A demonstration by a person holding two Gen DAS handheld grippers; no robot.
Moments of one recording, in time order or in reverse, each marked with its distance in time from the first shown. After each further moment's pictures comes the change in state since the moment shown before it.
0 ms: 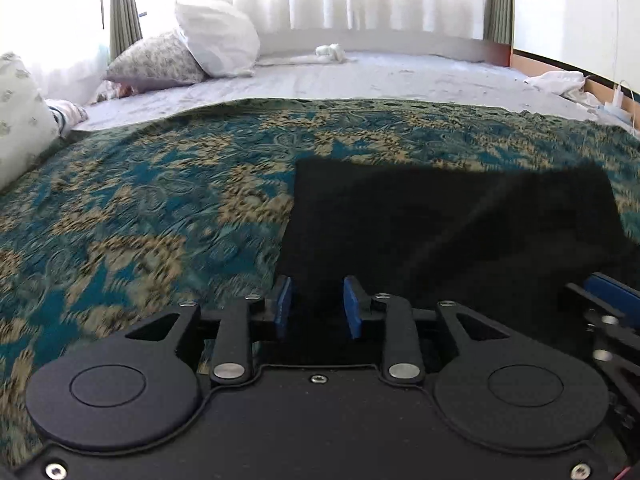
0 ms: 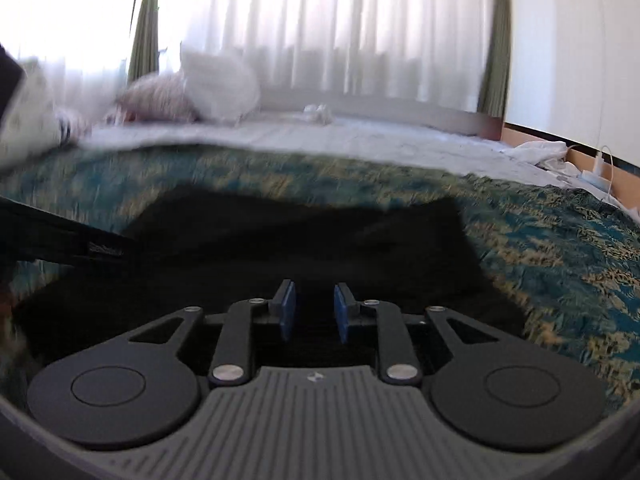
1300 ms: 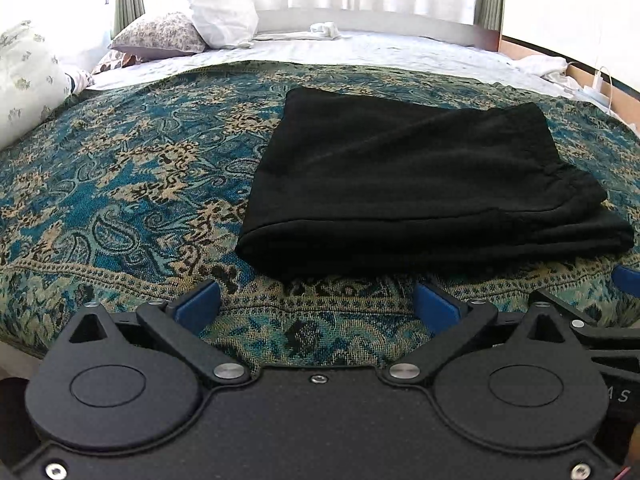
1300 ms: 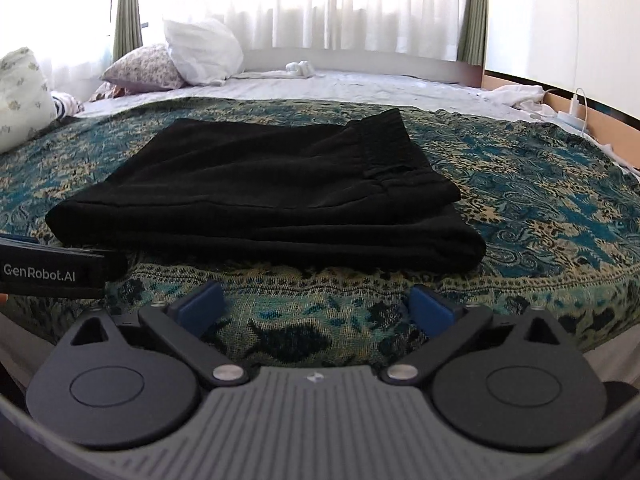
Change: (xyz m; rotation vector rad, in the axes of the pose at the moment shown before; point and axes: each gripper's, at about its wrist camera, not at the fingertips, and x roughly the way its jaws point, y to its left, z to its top) left arm -0.076 -0.012 -0.065 -0.037 0.090 -0.038; right arm -0.065 -0.023 -0.047 0.086 0.119 -0.009
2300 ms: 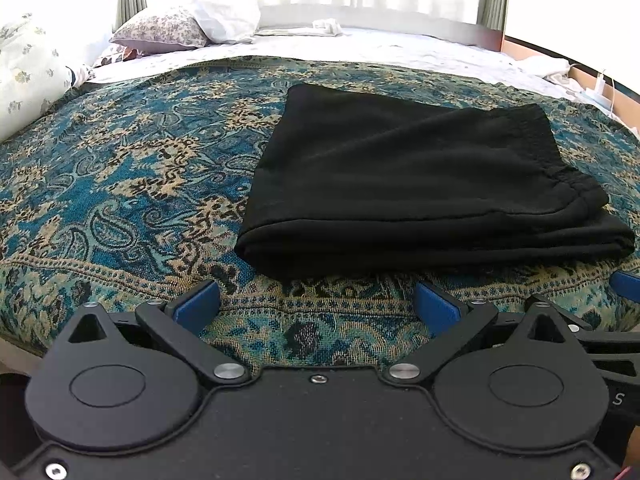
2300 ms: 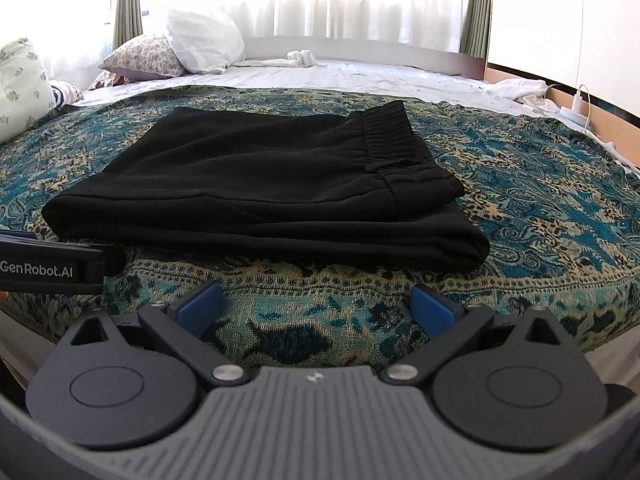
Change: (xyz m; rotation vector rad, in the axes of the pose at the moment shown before) left arm 0.004 0.003 0.003 -0.020 0.015 -0.009; right arm 0.006 0.000 0.004 -0.008 0.033 -0.004
